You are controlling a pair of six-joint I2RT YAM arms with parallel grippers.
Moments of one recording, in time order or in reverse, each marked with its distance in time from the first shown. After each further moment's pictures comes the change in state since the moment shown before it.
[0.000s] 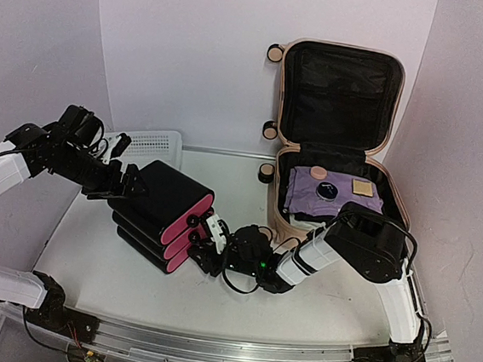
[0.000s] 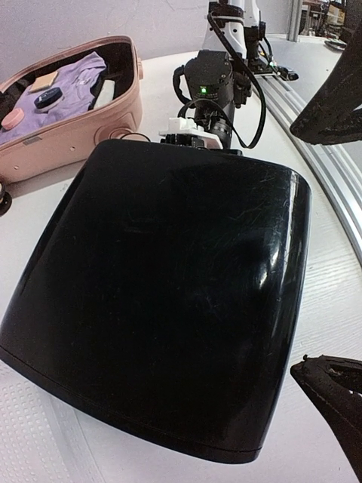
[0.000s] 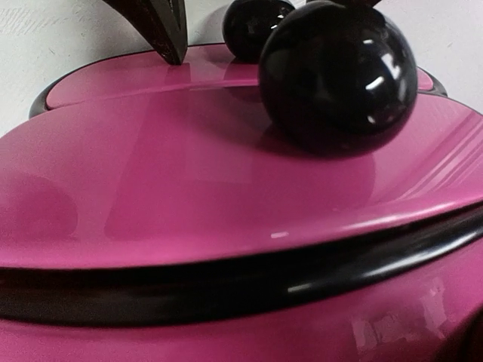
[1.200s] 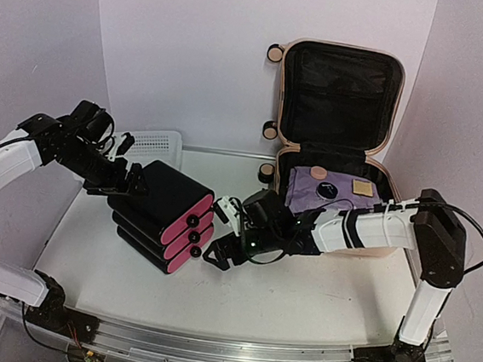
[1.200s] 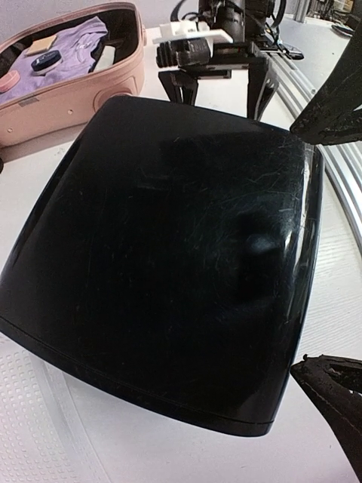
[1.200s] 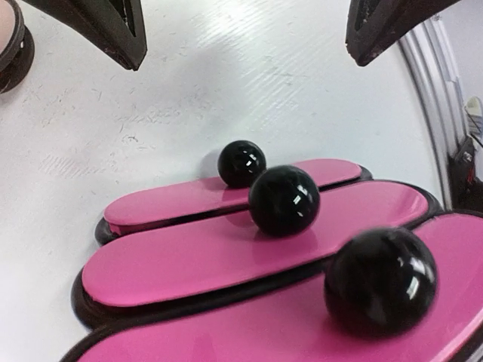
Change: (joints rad) left arm 0.000 0.103 0.080 -0.071 -0.082 0.028; right arm -0.031 -0.402 0.091 -0.945 -0.101 0.118
